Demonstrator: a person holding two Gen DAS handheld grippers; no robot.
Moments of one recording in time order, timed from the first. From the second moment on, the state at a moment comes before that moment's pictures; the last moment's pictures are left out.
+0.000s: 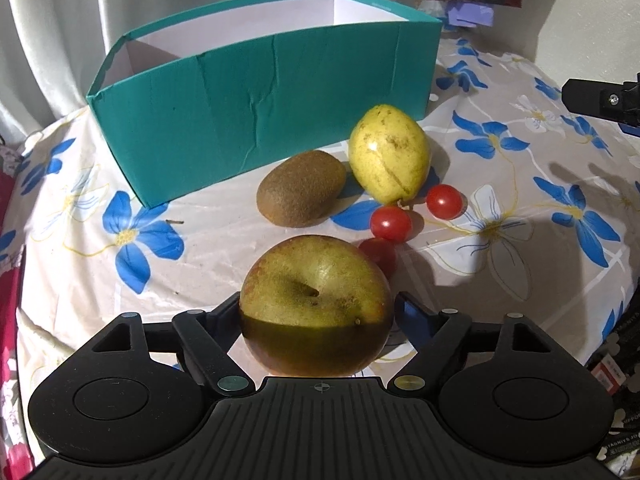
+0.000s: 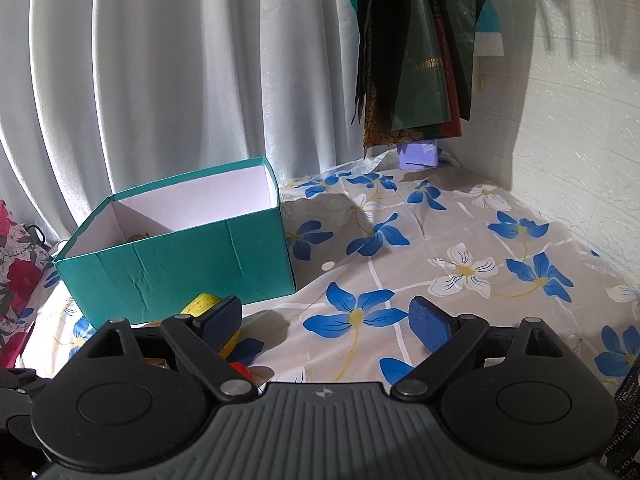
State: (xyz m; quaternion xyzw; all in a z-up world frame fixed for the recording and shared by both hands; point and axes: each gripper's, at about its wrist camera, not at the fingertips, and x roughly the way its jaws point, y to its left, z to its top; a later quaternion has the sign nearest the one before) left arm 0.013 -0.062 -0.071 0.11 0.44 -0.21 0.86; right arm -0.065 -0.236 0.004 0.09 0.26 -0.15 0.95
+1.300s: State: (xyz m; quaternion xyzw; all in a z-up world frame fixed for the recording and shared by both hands) left arm 0.008 -0.036 -0.043 0.12 0.42 -0.18 0.88; right arm -0.003 -0.199 -0.025 0.05 0.31 -0.06 0.95
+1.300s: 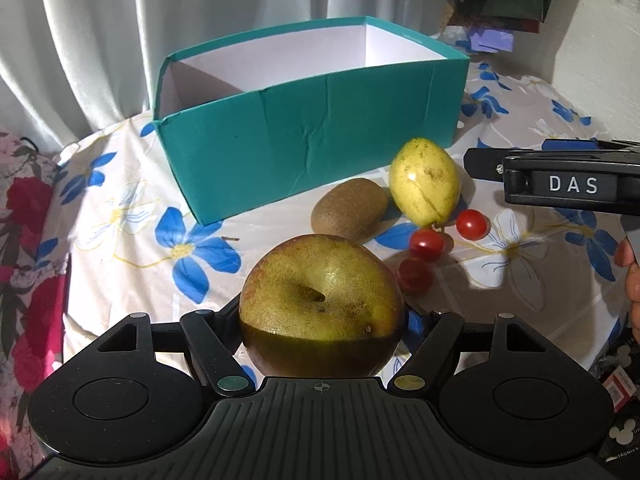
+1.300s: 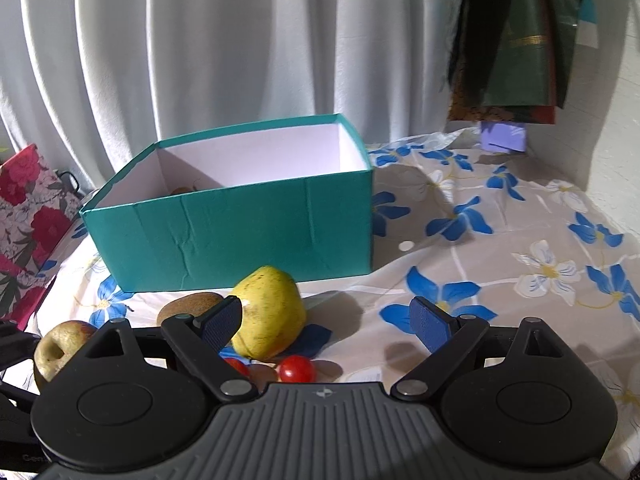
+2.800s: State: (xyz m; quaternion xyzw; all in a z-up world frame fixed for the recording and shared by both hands) left arm 0.028 -0.047 0.006 0.11 0.38 -0.18 0.90; right arm 0.015 -0.213 -0.009 0.06 0.29 -0.07 0.95
